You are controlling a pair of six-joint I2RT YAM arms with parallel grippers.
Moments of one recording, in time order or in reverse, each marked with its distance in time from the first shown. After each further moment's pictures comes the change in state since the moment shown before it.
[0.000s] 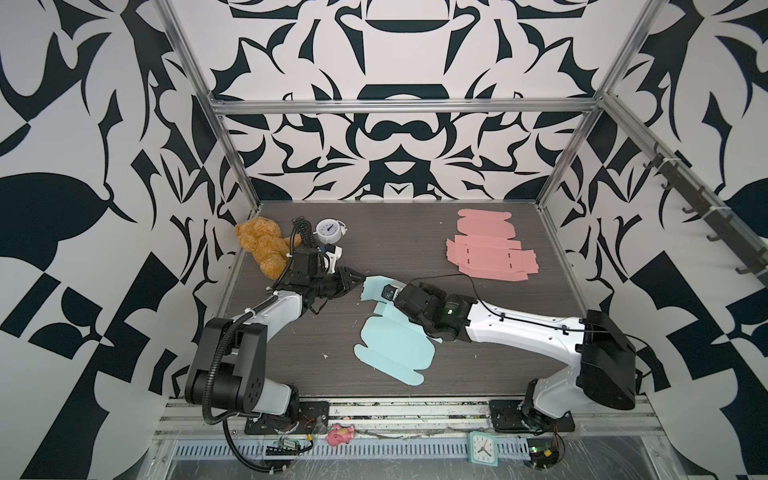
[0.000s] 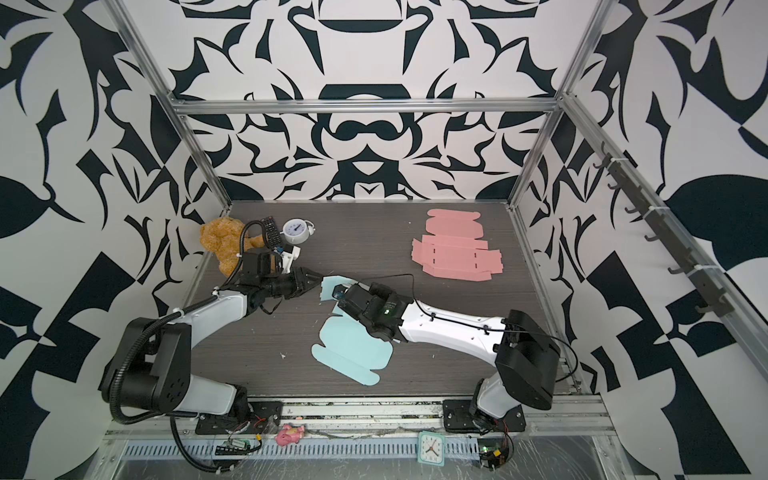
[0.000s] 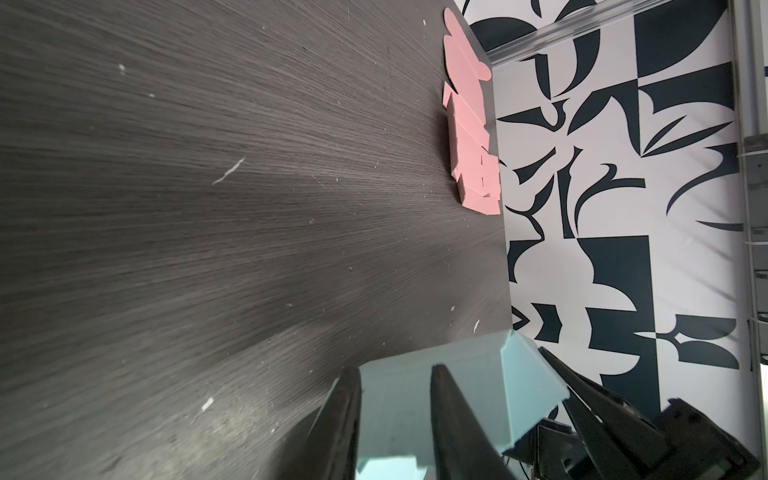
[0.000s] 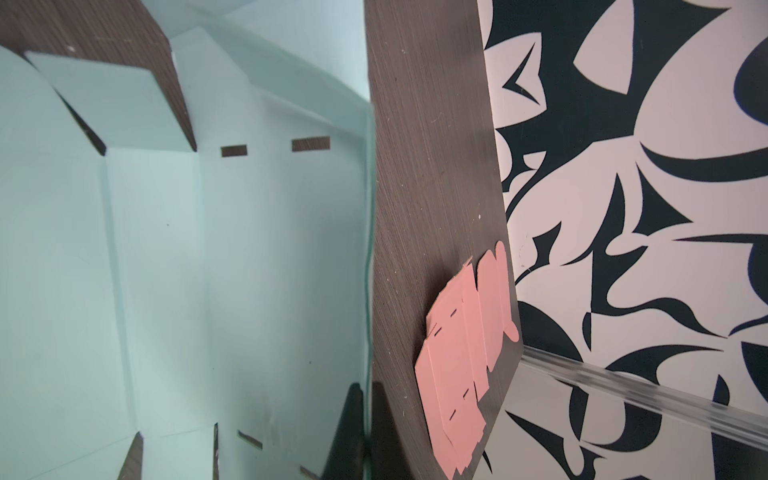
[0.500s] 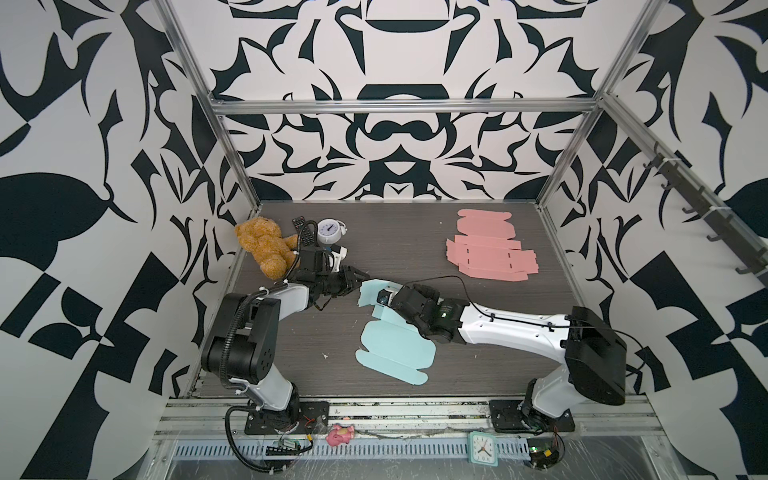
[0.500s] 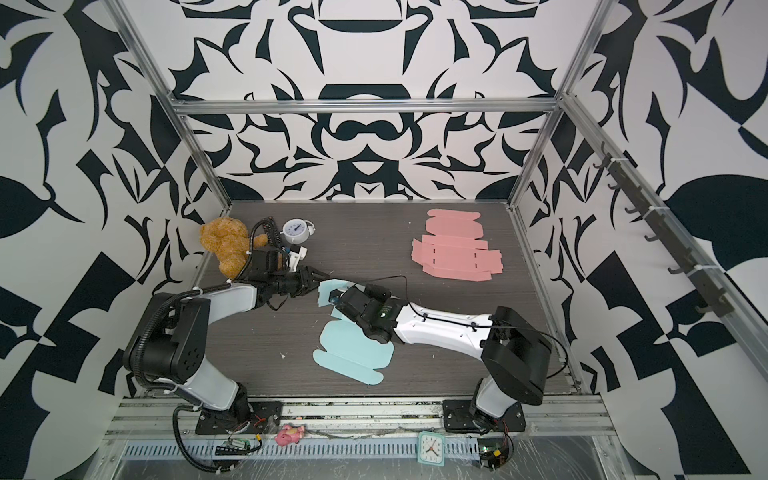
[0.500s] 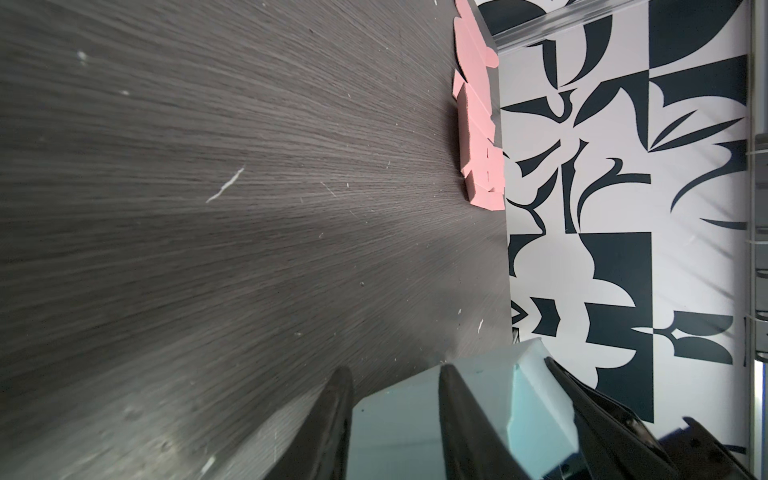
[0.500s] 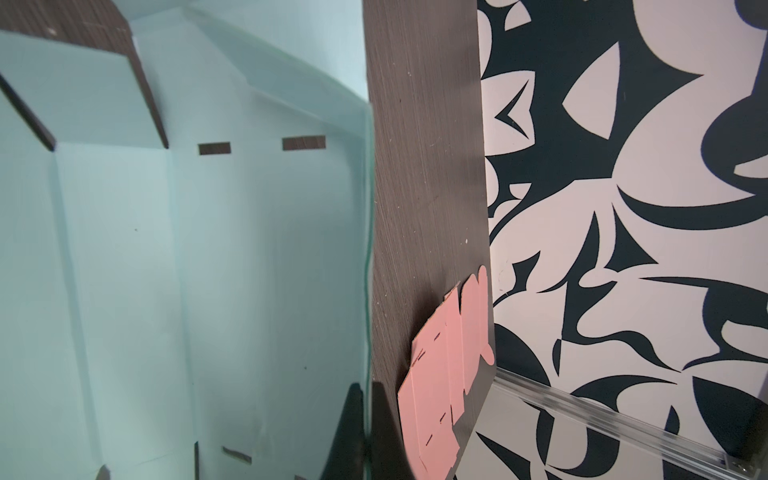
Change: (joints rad) left arm -0.015 0.126 0.031 0.084 0.051 0.000; right arm 0.001 0.069 -0.021 0.134 0.038 -0.130
